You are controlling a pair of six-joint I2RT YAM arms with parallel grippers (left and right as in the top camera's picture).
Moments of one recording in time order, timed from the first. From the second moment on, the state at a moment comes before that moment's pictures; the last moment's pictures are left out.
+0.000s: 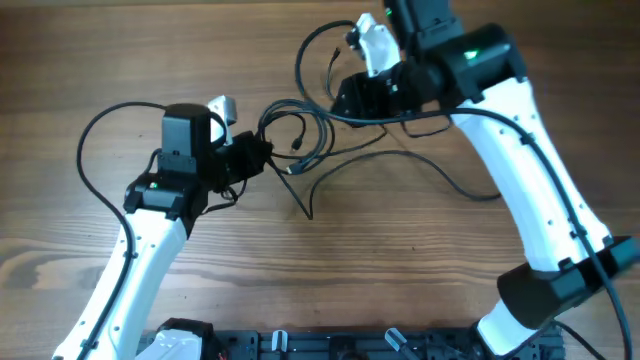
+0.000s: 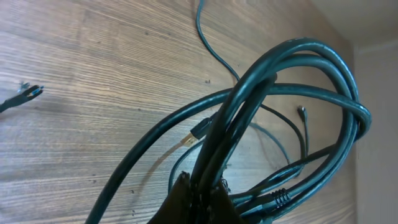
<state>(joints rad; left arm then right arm) -0.16 1.25 0.89 -0.47 0.40 -0.58 0.46 1.81 2.00 -1.30 -0.40 0.19</state>
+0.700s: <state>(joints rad) -0.15 1.25 0.89 -0.52 0.39 -0.65 0.60 2.06 1.97 -1.13 -0.29 0.46</state>
